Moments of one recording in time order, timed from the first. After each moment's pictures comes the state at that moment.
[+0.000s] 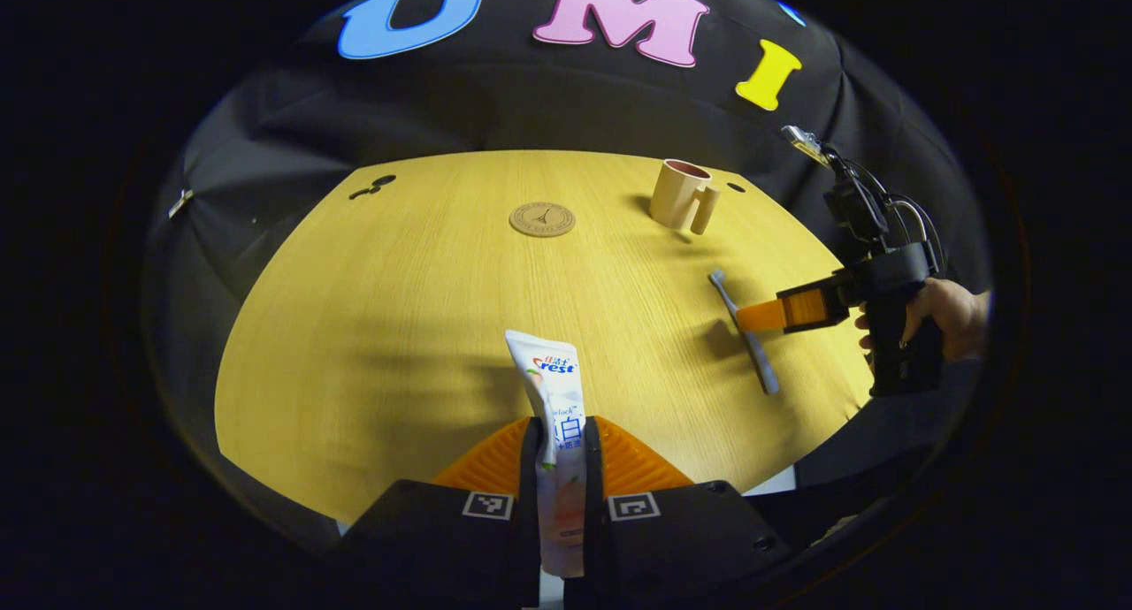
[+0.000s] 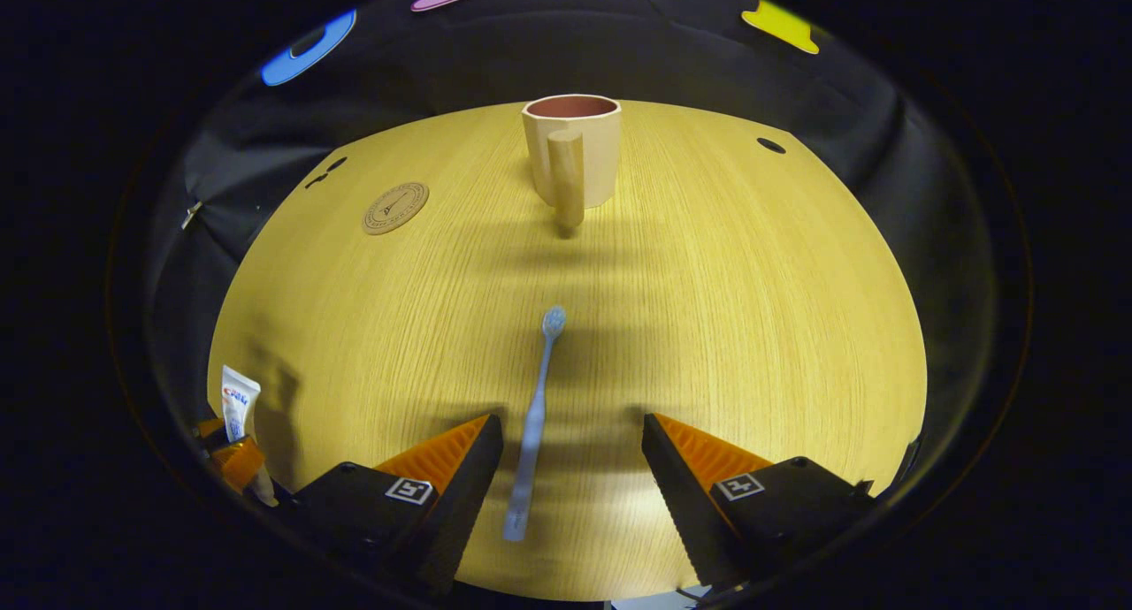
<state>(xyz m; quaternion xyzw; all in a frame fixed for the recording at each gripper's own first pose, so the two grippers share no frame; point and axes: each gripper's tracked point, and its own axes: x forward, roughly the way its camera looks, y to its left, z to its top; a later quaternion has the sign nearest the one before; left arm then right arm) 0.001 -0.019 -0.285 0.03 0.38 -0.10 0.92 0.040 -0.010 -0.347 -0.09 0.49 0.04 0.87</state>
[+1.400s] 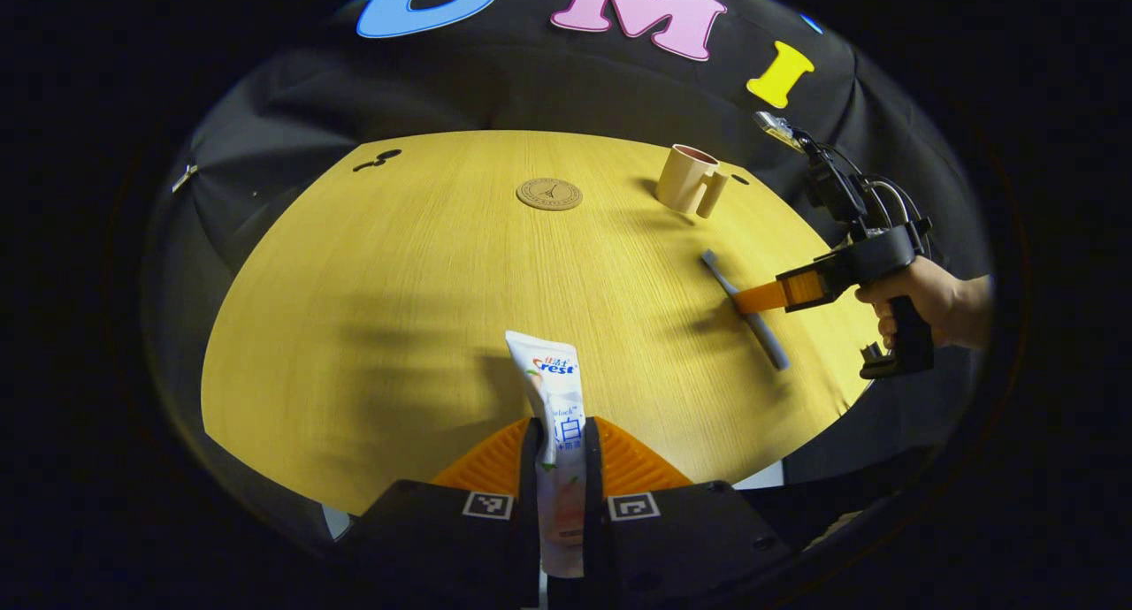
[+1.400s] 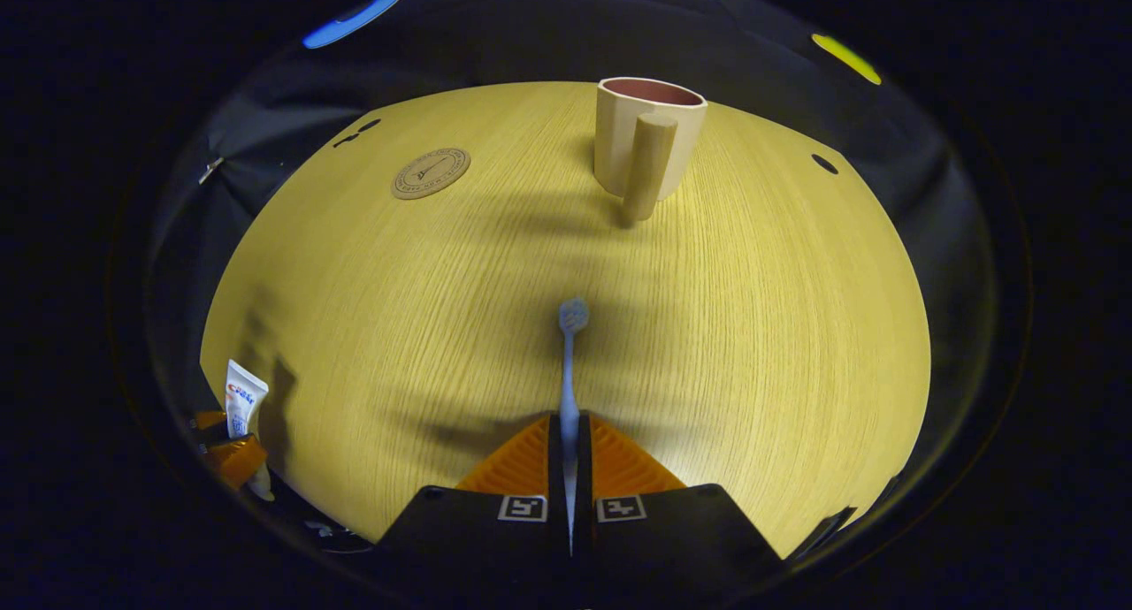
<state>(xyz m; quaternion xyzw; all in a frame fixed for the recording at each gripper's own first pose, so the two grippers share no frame) -0.006 -0.017 -0.294 0.01 0.40 -0.11 0.91 0.043 0.012 -0.363 -0.13 0.52 0.09 0.84</state>
